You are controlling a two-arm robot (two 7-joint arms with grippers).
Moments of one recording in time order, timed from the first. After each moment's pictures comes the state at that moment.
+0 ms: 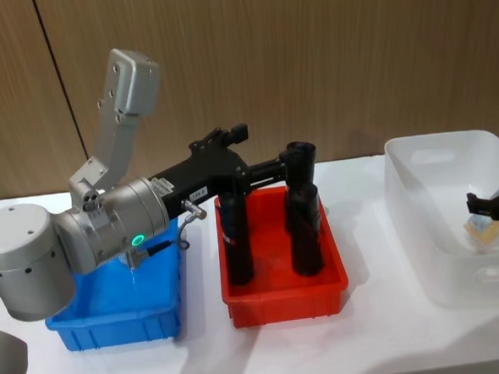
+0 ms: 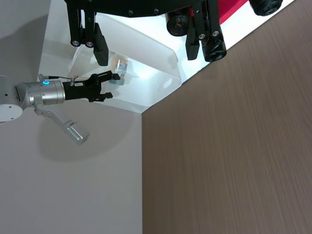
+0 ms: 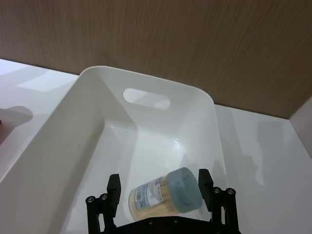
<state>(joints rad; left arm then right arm) -0.55 0.30 0.33 -1.51 -0.45 0.35 -0.61 0.51 0.36 -0.10 -1.11 0.06 0.36 0.23</state>
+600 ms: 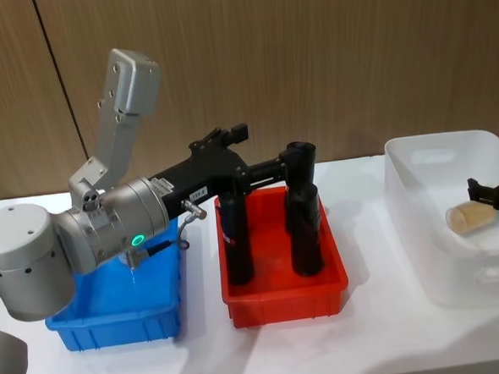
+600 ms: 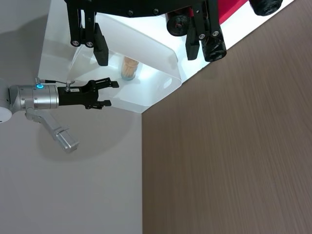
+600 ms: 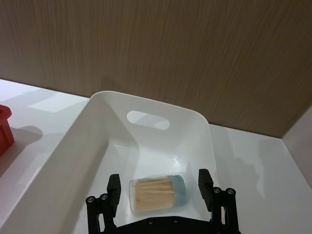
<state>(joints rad) -0.55 0.30 0.33 -1.51 -0.45 0.35 -0.61 0.45 0.37 -0.08 -1.21 0.08 0.31 0.21</state>
